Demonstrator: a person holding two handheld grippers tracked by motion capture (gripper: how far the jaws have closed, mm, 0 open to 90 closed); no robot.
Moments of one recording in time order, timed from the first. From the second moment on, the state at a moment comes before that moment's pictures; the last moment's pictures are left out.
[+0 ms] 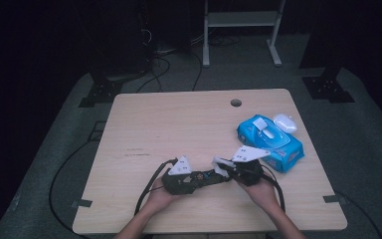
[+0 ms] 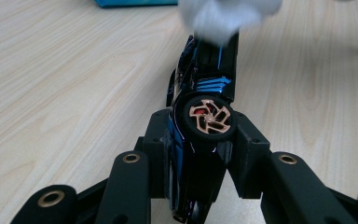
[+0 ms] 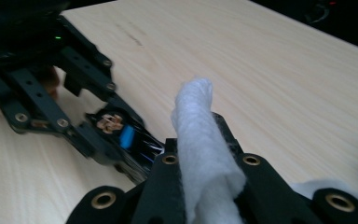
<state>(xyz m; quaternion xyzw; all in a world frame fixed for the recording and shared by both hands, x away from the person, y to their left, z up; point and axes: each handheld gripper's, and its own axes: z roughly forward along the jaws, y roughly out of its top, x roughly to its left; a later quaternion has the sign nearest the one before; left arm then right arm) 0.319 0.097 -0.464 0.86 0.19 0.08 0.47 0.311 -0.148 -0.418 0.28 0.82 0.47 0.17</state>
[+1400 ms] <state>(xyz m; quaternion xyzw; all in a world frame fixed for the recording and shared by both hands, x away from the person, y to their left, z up) 0.320 0.101 -0.461 0.86 0.19 0.07 0.47 0.305 -0.120 -0.428 0.25 0.84 0.46 0.15</state>
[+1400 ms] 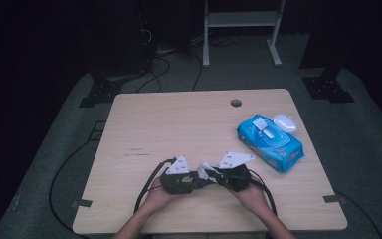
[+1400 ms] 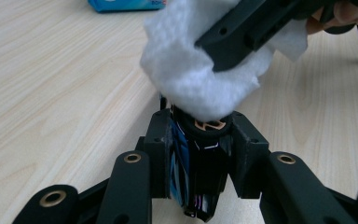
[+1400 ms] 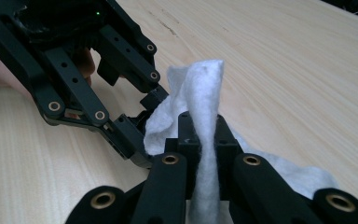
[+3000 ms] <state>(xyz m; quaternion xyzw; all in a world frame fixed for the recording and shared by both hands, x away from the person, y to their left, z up) 0.320 0.098 -0.462 0.87 0.17 0.09 0.45 0.306 -0.151 -0.428 0.31 0.82 0.43 0.23</state>
